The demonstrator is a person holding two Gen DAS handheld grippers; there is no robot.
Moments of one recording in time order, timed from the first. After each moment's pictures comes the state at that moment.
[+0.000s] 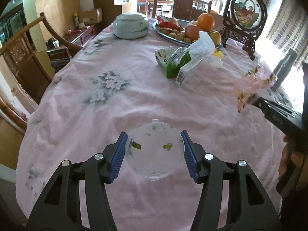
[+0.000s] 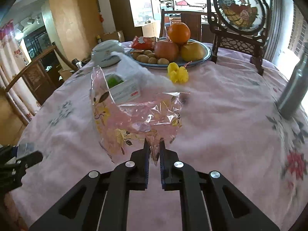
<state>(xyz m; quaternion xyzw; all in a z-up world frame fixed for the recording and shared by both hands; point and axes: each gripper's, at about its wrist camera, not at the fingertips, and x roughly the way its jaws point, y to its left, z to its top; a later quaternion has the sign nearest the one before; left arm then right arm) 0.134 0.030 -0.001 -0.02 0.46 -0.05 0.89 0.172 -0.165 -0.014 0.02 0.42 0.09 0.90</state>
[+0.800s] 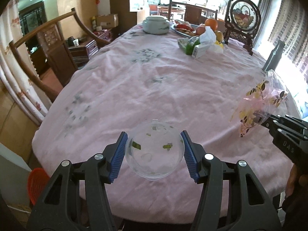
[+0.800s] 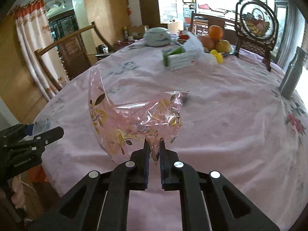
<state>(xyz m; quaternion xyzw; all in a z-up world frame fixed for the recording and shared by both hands) -0.033 0.089 -0.005 -0.03 0.43 0.00 0.90 -0.010 -0.071 -0.008 -0.03 0.42 0.15 0.90</state>
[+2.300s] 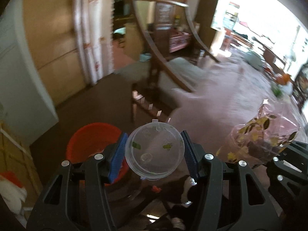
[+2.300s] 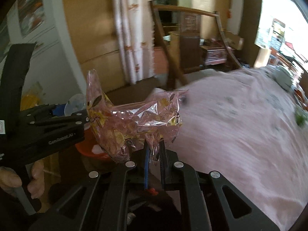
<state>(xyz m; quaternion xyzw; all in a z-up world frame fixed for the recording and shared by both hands) -0.198 0.347 -0.027 -0.18 0.38 0.23 0.88 -0.122 0.255 -0.012 -0.19 0.40 0.42 0.79</state>
